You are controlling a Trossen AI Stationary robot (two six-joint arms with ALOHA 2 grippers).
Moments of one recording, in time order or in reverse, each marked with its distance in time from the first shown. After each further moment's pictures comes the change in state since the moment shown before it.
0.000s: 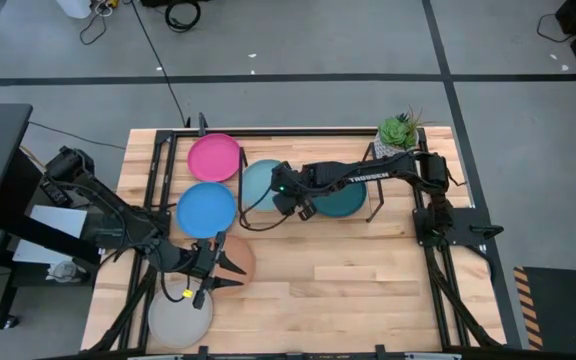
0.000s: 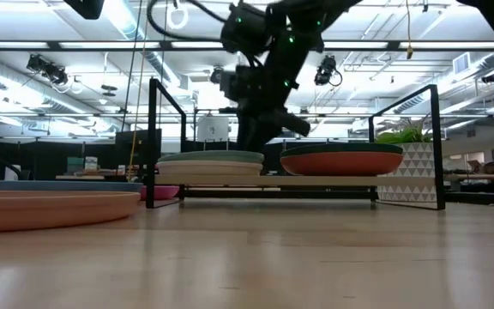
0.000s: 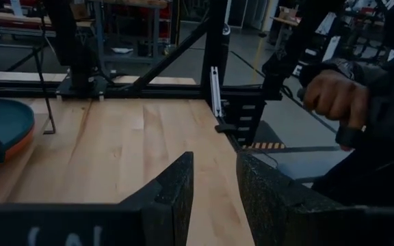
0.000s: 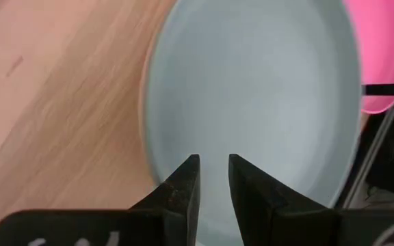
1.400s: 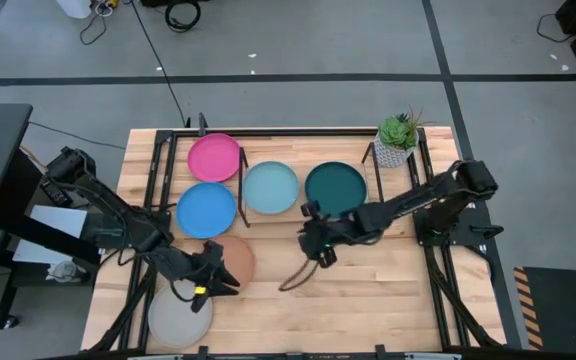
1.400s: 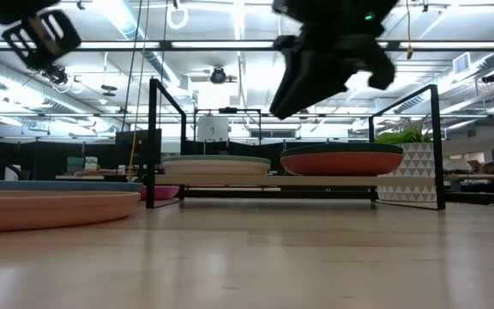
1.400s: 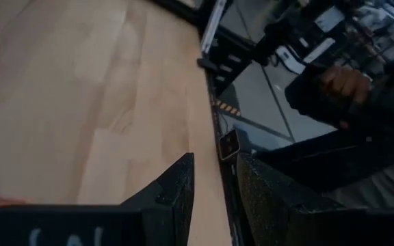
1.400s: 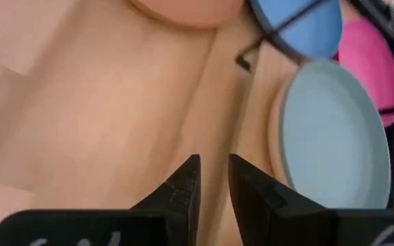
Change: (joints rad) left arm -0.018 0.022 0.002 -0.201 0.133 -0.555; right arm 0.364 -0.312 -0.385 0.232 0.146 0.474
